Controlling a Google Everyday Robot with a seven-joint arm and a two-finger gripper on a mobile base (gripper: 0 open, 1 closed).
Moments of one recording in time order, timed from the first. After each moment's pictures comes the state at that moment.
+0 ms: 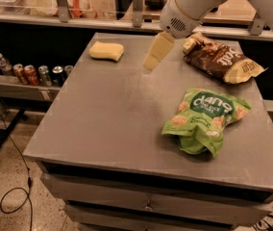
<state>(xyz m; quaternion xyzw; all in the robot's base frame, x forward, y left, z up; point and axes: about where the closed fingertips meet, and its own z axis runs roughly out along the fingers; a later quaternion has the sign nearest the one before) 0.637 -0.072 0.945 -0.56 0.78 0.08 0.28</state>
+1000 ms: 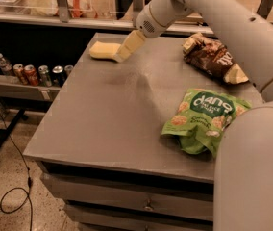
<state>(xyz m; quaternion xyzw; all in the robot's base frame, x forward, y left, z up) 0.747 -0.014 0.909 -0.49 0.79 0.13 0.35</state>
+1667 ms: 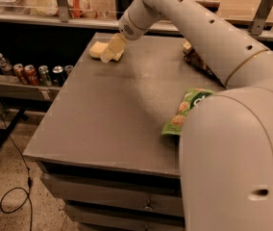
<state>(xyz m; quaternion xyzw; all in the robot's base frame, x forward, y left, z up) 0.786 0.032 0.884 -0.48 0.80 0.11 0.34</state>
